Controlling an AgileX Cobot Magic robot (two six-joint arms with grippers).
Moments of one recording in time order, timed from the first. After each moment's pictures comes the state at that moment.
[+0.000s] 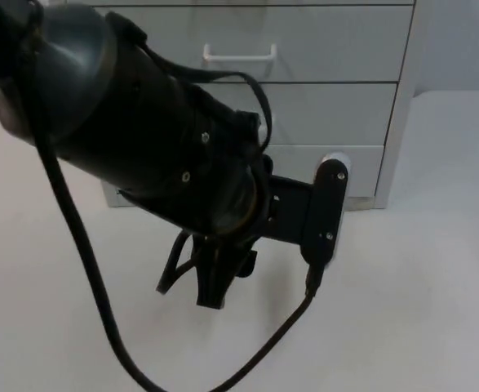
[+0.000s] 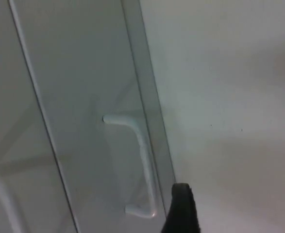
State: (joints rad) right arm -0.03 0.91 -0.71 0.00 0.78 -0.04; left arm -0.84 2.00 -1.00 1.38 0.43 -0.29
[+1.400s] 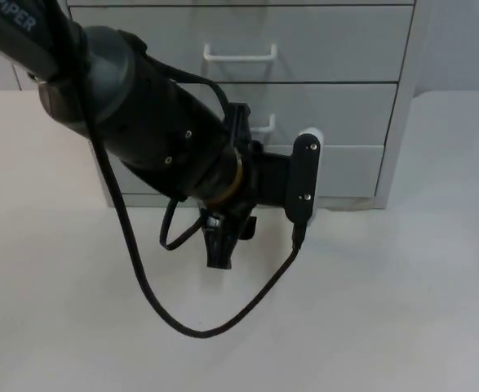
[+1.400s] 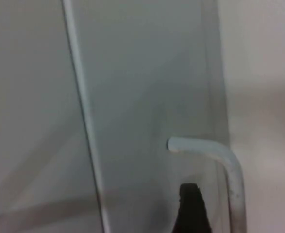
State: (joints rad) right arm -0.03 0.91 -0.70 0.01 0.75 -0.04; left arm -0.65 2.17 -1.16 1.74 0.23 -0.57
